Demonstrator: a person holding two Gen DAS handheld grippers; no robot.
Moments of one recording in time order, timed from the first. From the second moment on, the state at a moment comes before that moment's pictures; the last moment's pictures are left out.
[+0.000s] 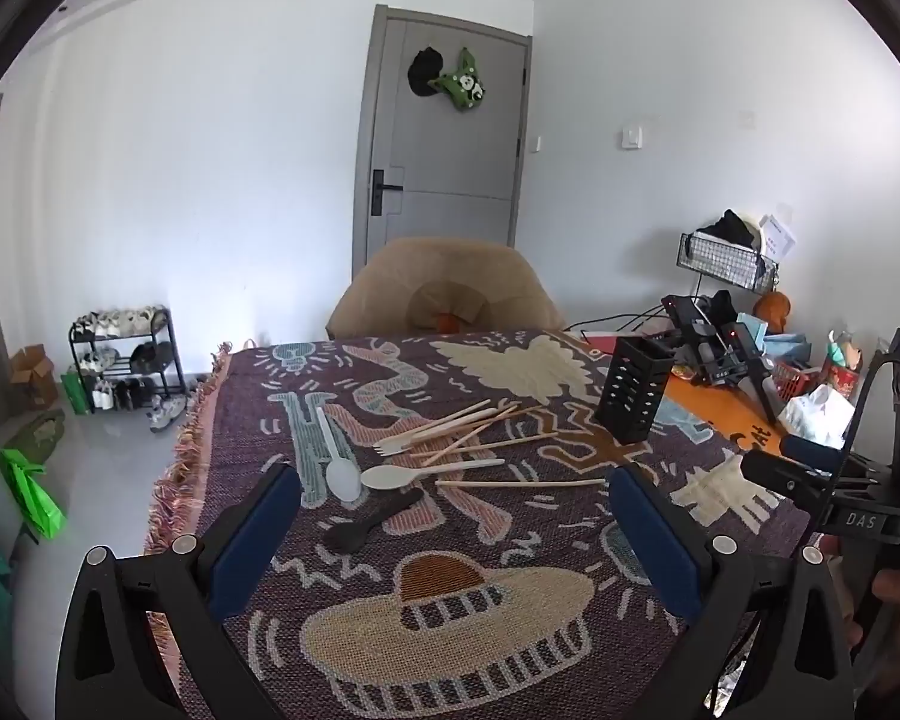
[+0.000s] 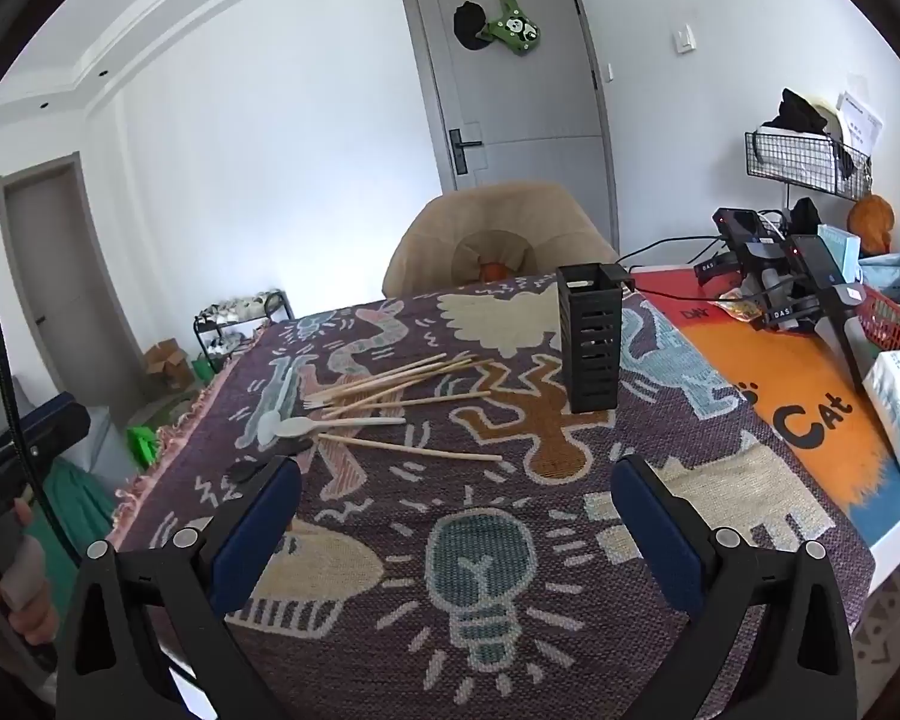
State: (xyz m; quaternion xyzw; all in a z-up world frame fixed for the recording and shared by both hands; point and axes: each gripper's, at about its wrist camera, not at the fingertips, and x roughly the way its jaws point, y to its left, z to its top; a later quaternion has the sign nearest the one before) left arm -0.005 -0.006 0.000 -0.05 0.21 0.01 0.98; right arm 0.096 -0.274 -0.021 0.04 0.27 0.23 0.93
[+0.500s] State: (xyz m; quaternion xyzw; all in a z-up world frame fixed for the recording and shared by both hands) left arm -0.007 -0.005 0.003 -0.05 0.21 0.01 0.98; right arm 0.095 -0.273 -0.021 0.04 0.26 0.23 0.94
